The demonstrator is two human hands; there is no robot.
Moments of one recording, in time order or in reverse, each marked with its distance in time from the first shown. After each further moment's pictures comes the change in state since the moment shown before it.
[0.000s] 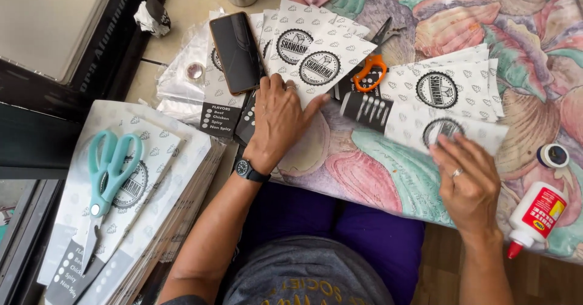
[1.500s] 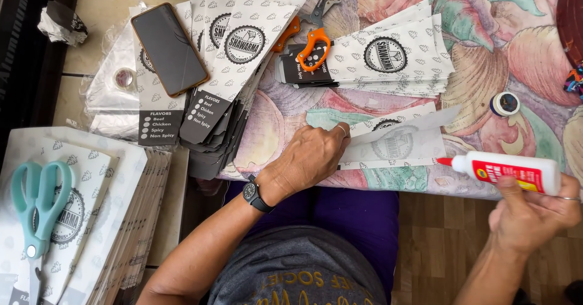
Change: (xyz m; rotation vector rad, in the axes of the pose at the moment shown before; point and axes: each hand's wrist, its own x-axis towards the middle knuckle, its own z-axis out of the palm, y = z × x) left_hand -0.053 0.113 -0.001 -0.564 -0.352 0.560; right_hand -0.175 0.051 -0.058 0.555 0.715 0.904
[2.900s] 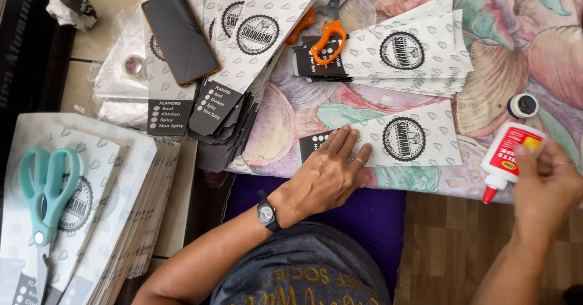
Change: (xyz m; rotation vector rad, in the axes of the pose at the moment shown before) left_hand -0.035 0.027 0.010 0.130 -0.007 0.139; right_hand 0.039 -0.010 0.020 -0.363 -0.150 0.309
